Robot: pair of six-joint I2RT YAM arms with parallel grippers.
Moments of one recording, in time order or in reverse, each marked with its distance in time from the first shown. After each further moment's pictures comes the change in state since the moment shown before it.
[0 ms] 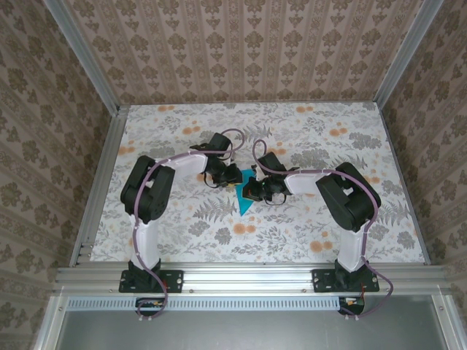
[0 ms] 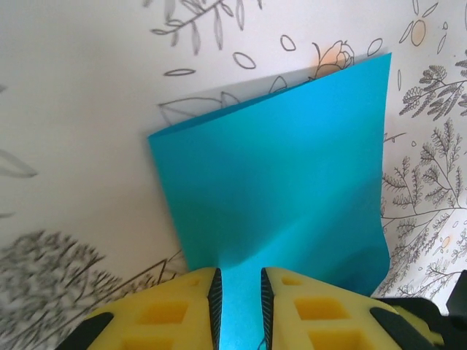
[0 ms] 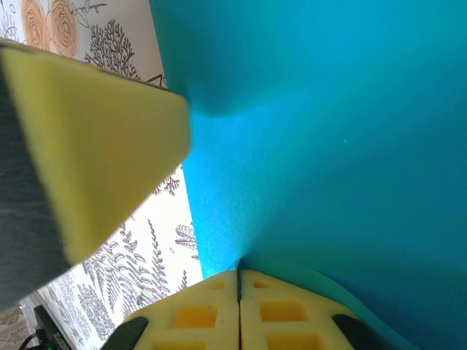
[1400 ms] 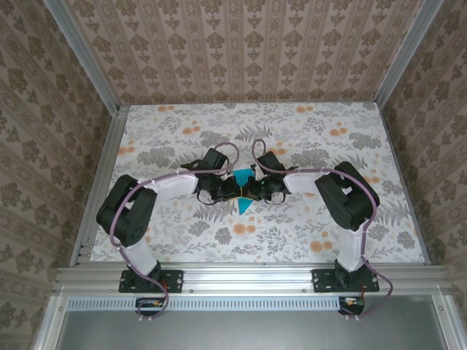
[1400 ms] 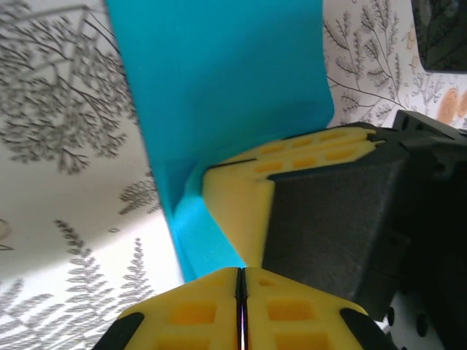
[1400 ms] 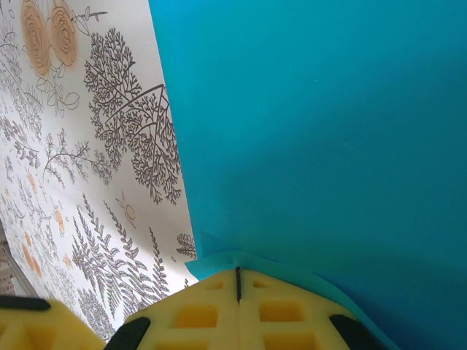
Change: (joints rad) left arm -0.089 -0.262 -0.310 0.167 0.060 -0.172; right arm -0.001 0.014 0.018 -0.008 0.006 -0.001
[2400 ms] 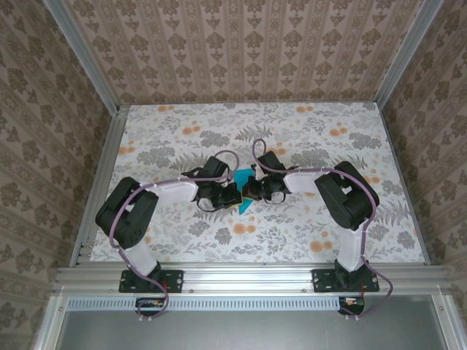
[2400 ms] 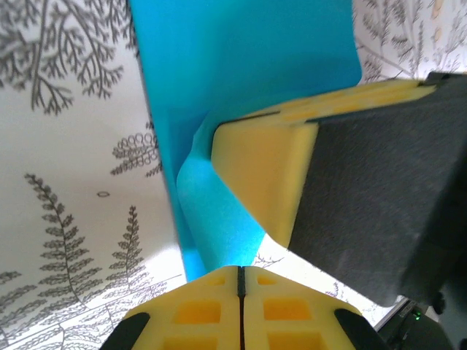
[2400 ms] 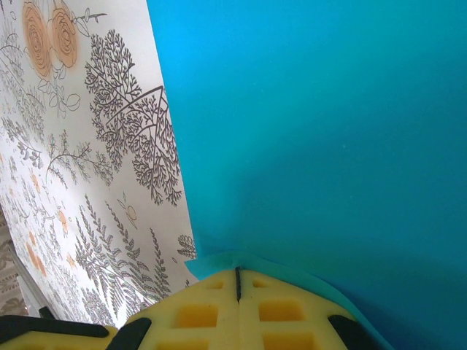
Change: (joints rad) left arm -0.029 -0.018 -0.101 0.098 0.011 -0.076; right arm -0.006 0.006 0.003 0.001 -0.012 0.004
